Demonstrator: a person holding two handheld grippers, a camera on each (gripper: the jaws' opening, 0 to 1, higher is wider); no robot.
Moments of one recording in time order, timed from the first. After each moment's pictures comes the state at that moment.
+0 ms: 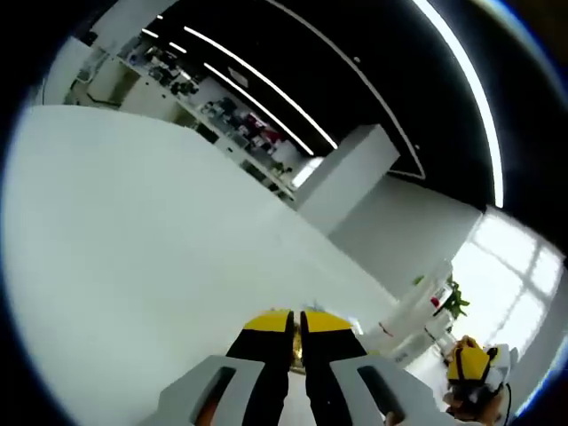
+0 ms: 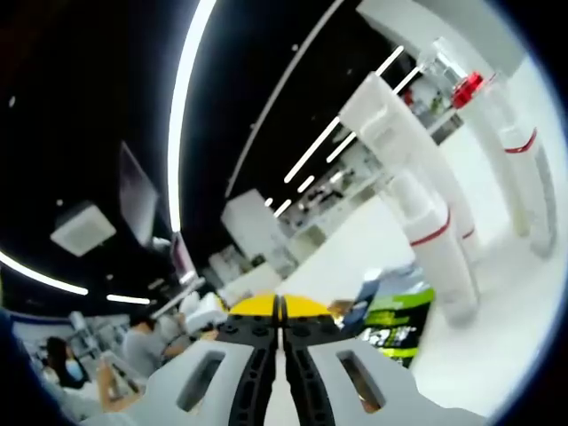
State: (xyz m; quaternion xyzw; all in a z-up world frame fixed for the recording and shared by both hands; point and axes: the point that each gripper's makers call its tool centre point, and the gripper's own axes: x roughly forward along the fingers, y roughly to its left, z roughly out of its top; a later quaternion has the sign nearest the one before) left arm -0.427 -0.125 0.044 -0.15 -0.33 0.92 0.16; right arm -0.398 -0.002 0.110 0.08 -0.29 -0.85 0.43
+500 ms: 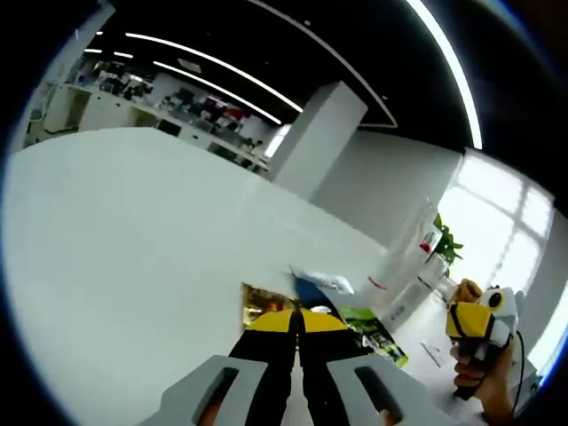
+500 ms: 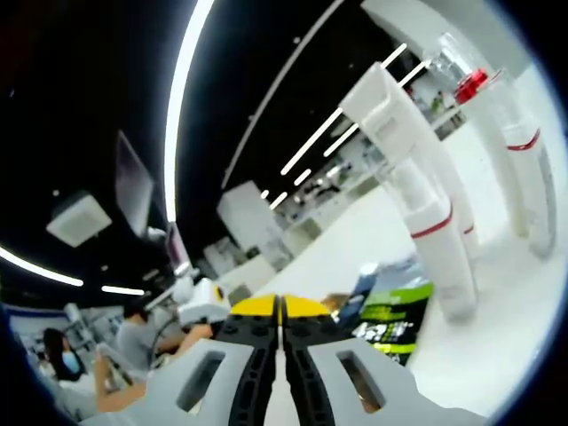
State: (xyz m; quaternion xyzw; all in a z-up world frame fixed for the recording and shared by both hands) left arm -0.432 -0.100 0.030 -0.21 -0.27 0.91 0.23; right arm -0.395 -0.004 0.106 0.09 -0.28 -0.86 0.43
